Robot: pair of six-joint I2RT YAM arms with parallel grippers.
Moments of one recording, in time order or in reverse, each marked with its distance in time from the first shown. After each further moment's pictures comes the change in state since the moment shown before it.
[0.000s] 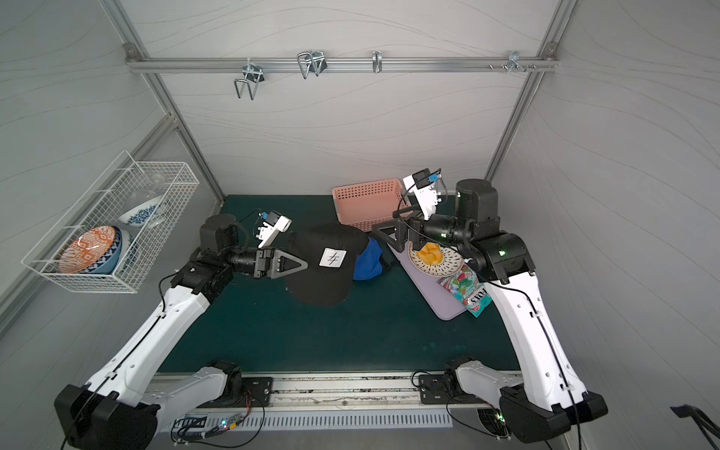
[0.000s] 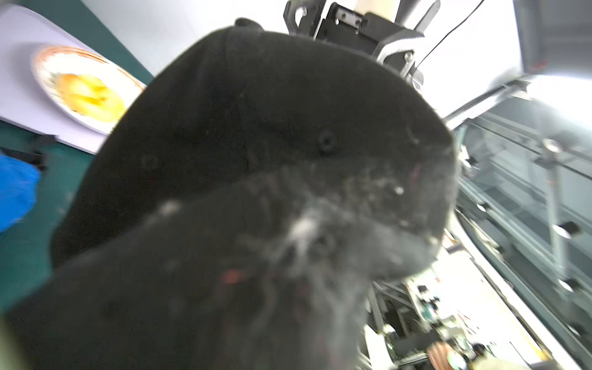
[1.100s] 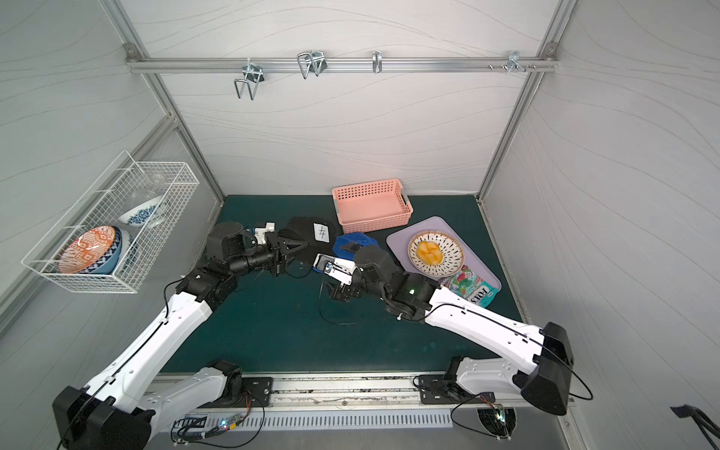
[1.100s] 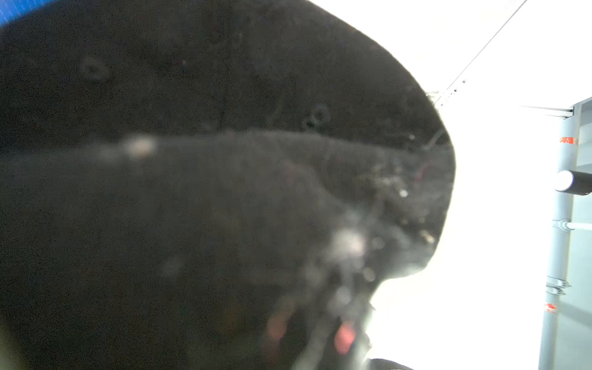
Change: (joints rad) left arm -0.072 -0.019 -0.052 0.008 -0.674 -0.851; right arm 0.710 0.101 -0.456 0.507 0.913 -0.718
